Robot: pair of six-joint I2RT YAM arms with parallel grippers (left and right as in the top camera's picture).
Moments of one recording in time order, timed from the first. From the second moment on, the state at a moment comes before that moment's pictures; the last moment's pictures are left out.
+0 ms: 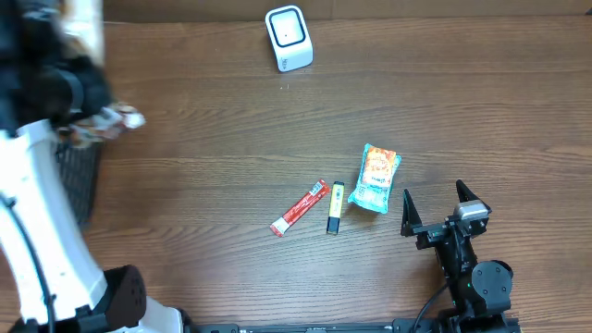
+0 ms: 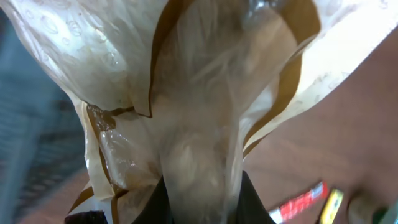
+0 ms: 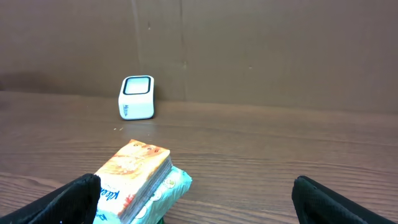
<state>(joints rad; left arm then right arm) 0.15 1.72 2.31 -1.66 0.02 -0.18 0.14 0.01 0.02 -0.03 -0.04 0.02</state>
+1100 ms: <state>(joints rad) -0.31 1.74 1.44 -1.21 -0.09 -0.26 0.14 0.01 0.02 -0.04 -0.04 0.02</state>
